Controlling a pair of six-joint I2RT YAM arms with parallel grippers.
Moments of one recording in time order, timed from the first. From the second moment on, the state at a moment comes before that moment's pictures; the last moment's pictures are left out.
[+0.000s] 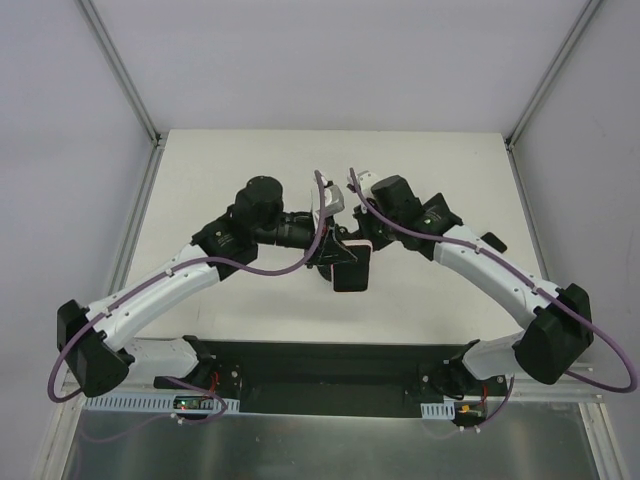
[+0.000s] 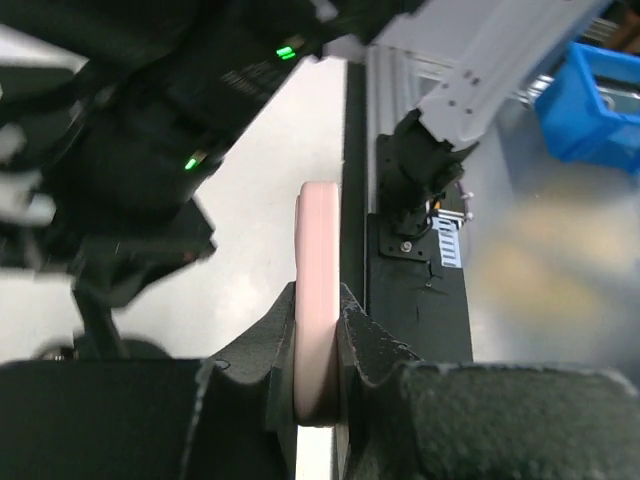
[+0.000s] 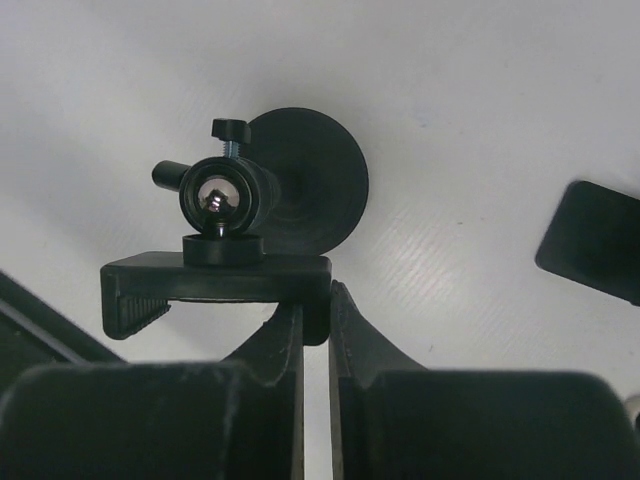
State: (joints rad) left arm -0.81 1.19 1.12 -0.22 0.70 -0.13; right arm 0.72 1.39 1.19 -0.62 0.03 0.09
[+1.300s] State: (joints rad) left arm -0.68 1.51 1.25 -0.20 1.06 0.30; right arm 0.58 1.39 1.16 -0.61 -0.42 -0.02
